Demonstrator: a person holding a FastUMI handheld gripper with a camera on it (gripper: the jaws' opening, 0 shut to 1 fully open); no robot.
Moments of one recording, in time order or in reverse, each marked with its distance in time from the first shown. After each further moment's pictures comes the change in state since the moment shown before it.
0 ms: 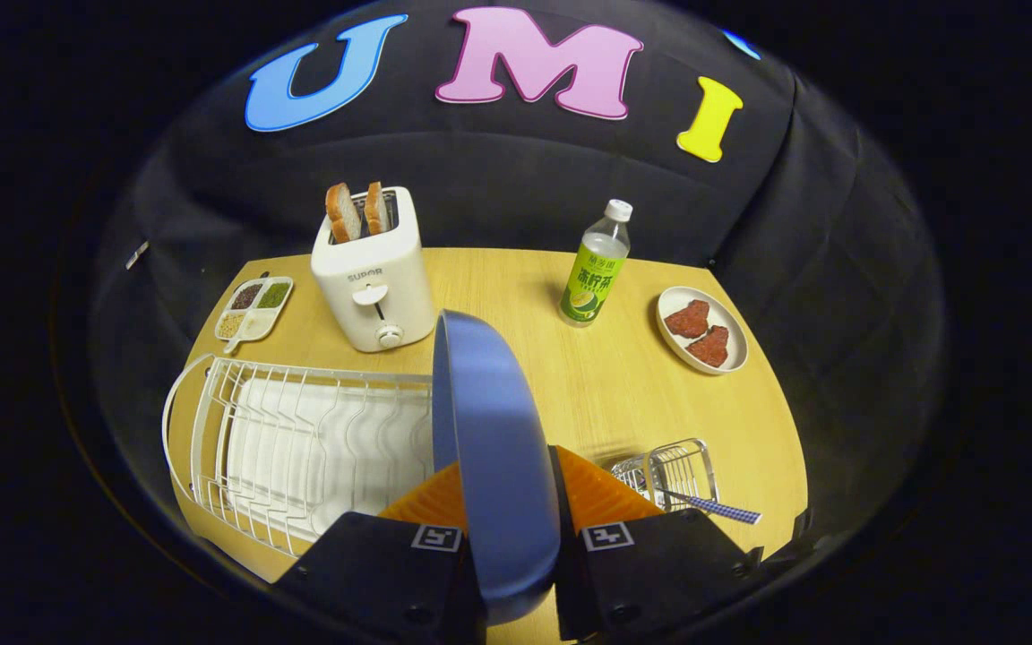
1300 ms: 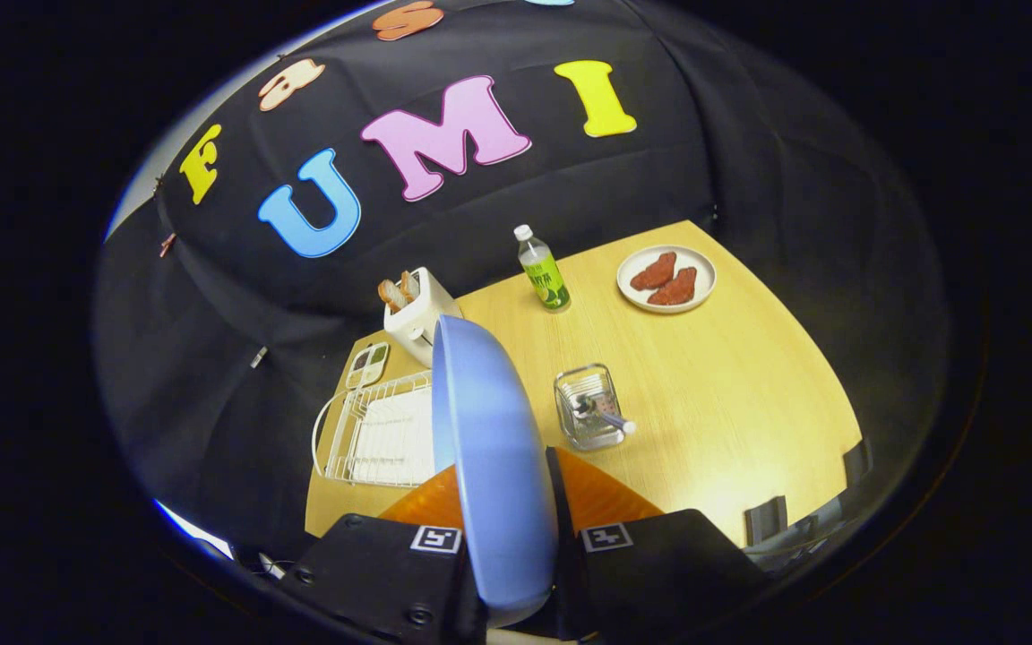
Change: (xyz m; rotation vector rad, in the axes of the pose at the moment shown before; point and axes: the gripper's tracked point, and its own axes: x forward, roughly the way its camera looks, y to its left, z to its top) arm -0.150 -0.171 -0.092 0.365 -0.040 0.438
